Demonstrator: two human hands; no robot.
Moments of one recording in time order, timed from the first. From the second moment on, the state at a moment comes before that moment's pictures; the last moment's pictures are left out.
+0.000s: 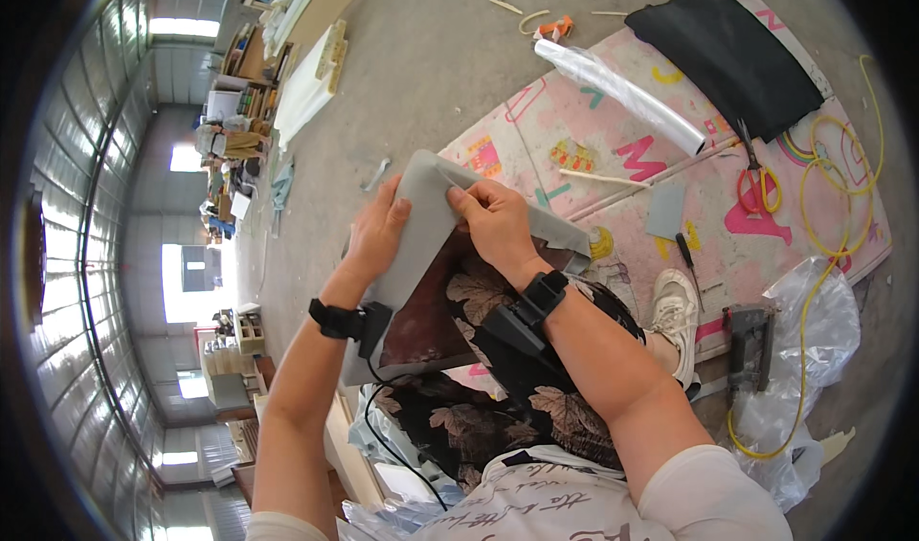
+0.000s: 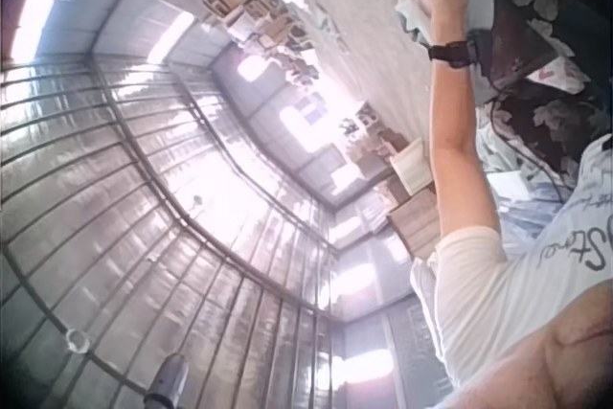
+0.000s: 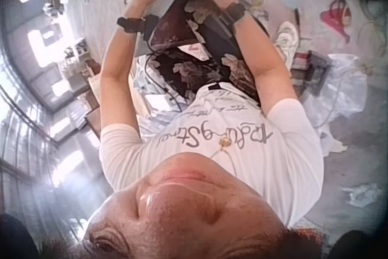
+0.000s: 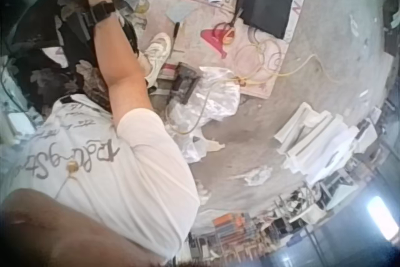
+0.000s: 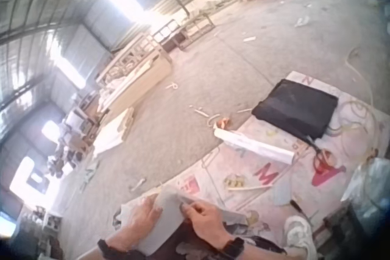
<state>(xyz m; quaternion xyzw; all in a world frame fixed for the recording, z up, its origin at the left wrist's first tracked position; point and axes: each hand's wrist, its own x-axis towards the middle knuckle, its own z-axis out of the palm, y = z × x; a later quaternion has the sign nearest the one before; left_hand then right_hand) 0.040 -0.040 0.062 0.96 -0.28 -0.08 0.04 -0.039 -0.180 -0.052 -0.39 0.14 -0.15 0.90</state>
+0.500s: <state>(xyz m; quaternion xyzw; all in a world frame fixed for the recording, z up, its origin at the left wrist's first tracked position) 0.054 -0.095 0.077 0.95 -0.27 -0.12 0.06 -0.030 -0.184 -0.050 -0.36 0.14 -0.17 0.90</state>
